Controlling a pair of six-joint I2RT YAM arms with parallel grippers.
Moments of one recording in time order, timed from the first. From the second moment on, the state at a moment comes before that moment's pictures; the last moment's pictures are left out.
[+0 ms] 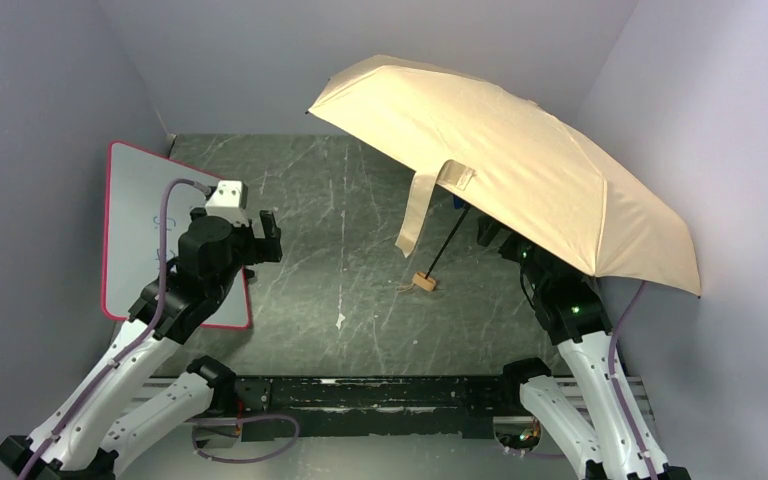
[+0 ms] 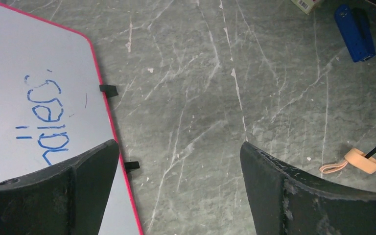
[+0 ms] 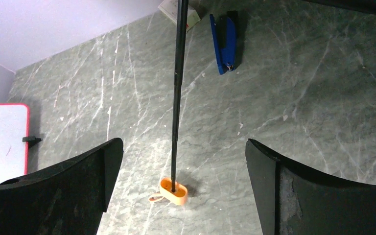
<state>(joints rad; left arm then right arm) -0.53 0.73 0.85 -0.47 -0.40 -0.26 0.23 0.68 0.80 -0.41 0.15 0.43</state>
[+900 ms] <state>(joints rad) -0.52 0.71 0.74 -0.37 -0.36 -0.24 0.22 0.82 0.71 -0.25 0.15 0.64</state>
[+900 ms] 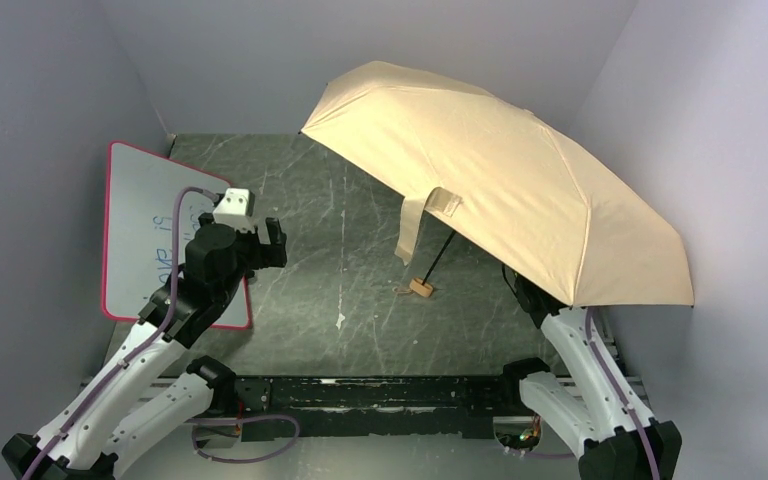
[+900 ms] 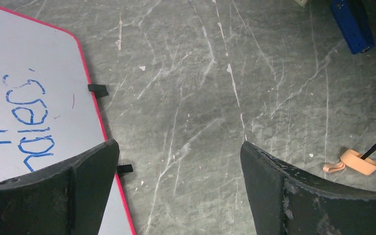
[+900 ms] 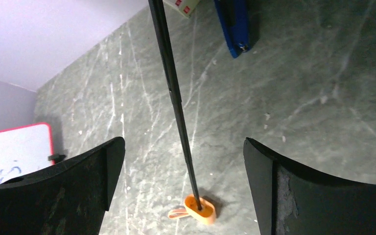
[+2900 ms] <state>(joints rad) -0.52 0.85 0.83 -0.26 0.07 -0.36 0.22 1.07 0.86 0.15 -0.07 0.49</state>
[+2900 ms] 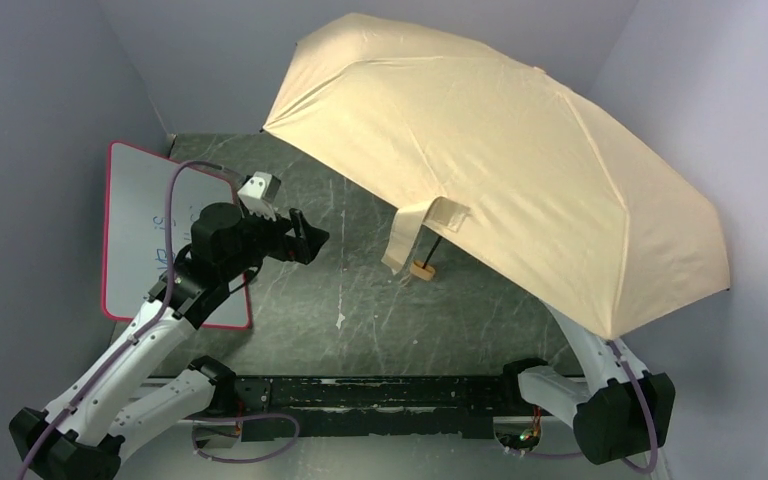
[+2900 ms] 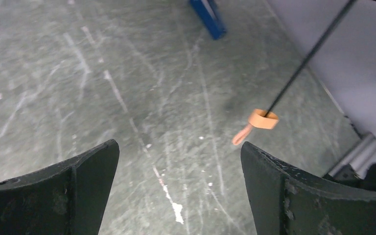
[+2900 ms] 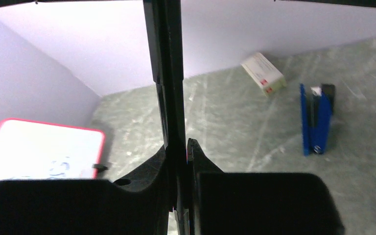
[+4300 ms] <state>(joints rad) -0.86 1.22 1.09 0.28 0.36 -0.46 0.43 1.18 1.04 0.52 -0.69 1.08</state>
